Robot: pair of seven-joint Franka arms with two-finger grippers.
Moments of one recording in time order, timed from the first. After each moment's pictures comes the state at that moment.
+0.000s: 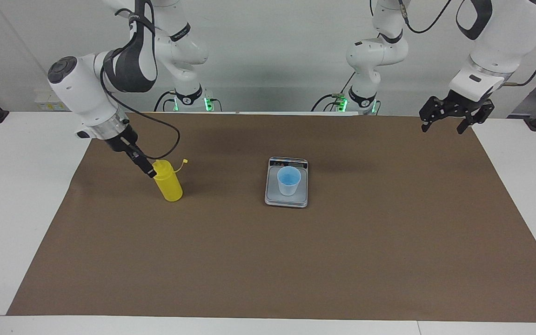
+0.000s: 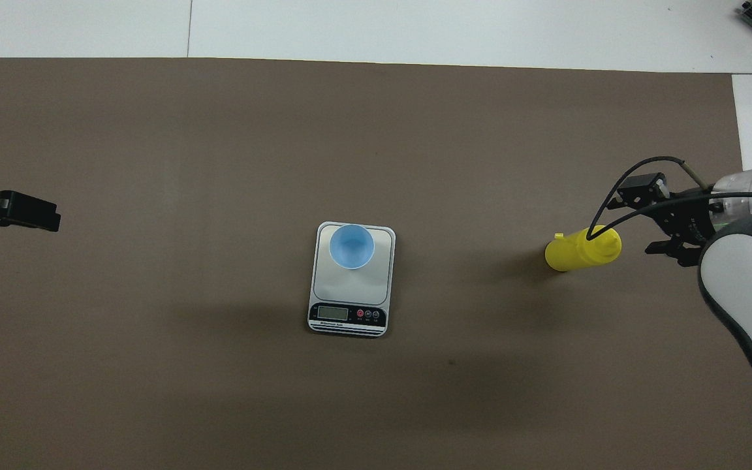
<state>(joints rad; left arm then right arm) 0.12 -0.04 -0.18 -1.62 0.00 1.58 0.08 -0.19 -0.02 0.12 -1.98 0.20 2.02 0.59</state>
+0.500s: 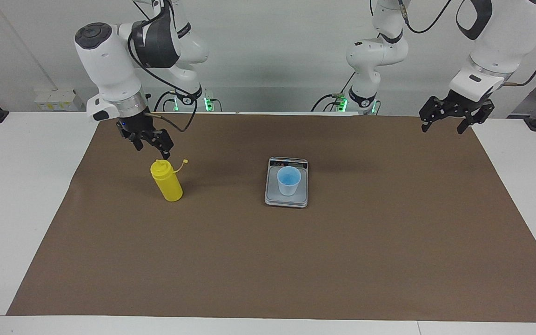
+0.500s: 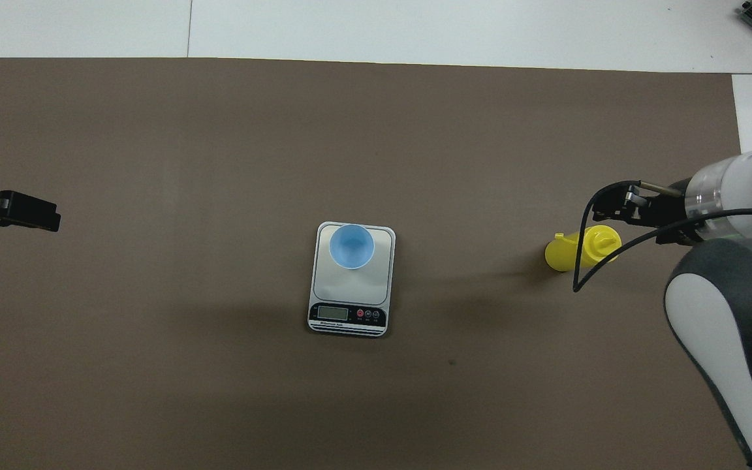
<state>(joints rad) 0.12 -0.04 -0.18 -1.62 0.00 1.58 0.08 -0.05 -0.06 0.13 -1.84 0.01 1.84 0.39</state>
